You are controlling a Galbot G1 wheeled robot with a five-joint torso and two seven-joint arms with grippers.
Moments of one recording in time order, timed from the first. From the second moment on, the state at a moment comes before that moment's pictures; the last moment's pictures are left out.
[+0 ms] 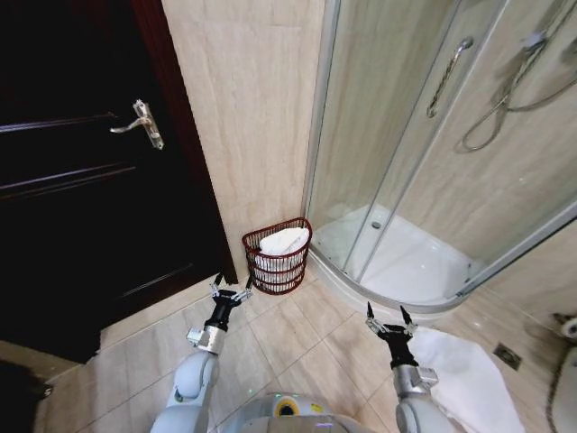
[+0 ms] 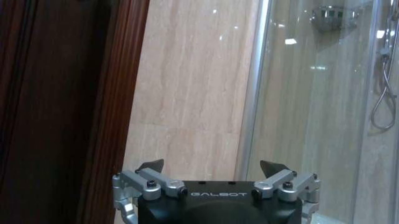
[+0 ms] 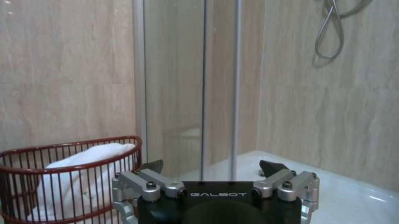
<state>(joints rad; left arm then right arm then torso) 1.44 -1.46 -0.51 -1.81 -0.25 -0.31 0.26 -1.73 1.53 0.73 1.92 0.16 0.29 -0.04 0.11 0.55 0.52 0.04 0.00</state>
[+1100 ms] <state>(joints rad) 1.46 -1.46 -0.51 -1.80 -0.25 -0.35 0.28 -1.76 1.54 0.73 1.96 0.15 0.33 -0.05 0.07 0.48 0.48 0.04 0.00</state>
